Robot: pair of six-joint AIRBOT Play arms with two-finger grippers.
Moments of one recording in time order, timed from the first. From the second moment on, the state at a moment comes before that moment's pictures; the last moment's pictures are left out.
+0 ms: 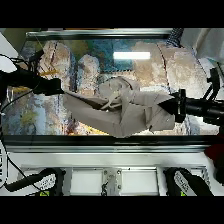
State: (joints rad) left arm 0.07 -1.33 1.46 1.16 -1.47 -1.48; right arm -0.33 -0.94 0.80 -0.16 1.54 0.12
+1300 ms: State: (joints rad) left arm 0.18 -1.21 1.60 0.84 -1.32 -1.44; right arm -0.13 -0.94 0.80 0.45 1.61 0.18
